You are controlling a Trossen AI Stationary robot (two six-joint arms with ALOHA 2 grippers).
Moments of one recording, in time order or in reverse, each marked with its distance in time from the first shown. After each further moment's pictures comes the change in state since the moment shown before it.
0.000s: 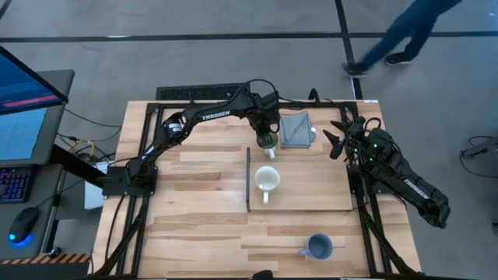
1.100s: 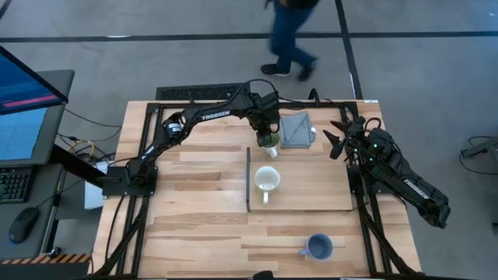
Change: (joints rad) left arm 0.000 -0.003 0.000 -0.003 0.000 0.008; right arm 0.000 0.000 0.000 0.000 0.001 0.000
